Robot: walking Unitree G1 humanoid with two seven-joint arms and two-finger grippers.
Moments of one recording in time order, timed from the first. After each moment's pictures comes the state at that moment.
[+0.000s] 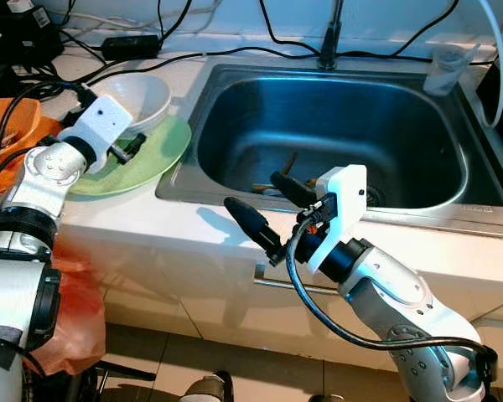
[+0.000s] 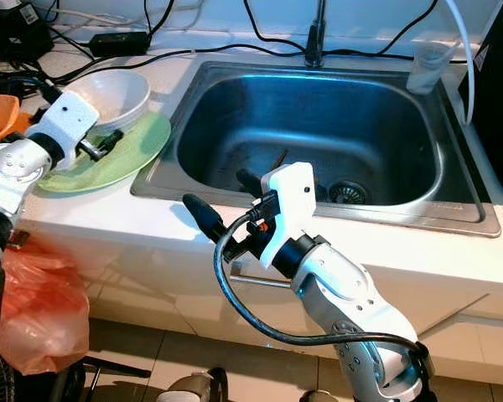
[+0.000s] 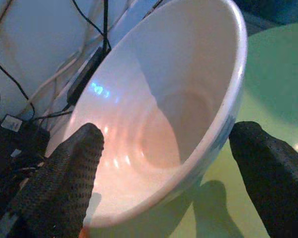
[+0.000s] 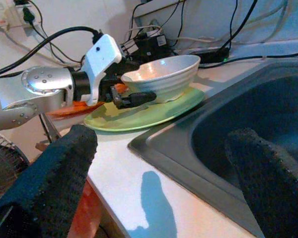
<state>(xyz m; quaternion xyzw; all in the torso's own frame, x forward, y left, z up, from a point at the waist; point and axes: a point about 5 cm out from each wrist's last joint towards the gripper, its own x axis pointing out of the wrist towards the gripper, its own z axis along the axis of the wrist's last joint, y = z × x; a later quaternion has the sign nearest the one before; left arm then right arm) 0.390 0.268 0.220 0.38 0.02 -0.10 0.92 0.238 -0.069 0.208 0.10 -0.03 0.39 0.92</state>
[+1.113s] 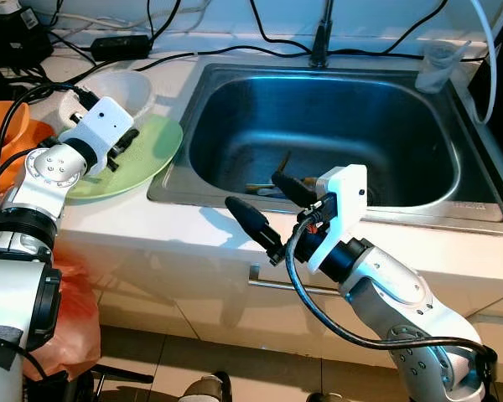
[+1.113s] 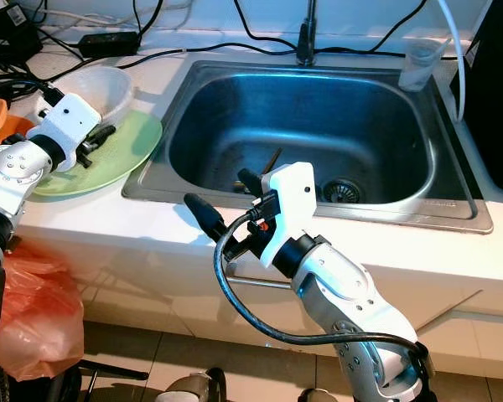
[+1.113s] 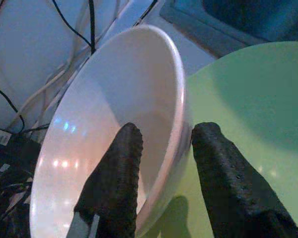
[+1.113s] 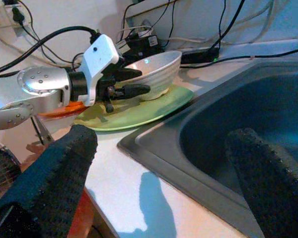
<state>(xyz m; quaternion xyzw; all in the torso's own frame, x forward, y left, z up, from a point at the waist) 0.390 0.266 0.220 0.39 0.02 -0.11 0.92 0.238 -0.069 0.208 0.09 -0.03 0.38 0.92</state>
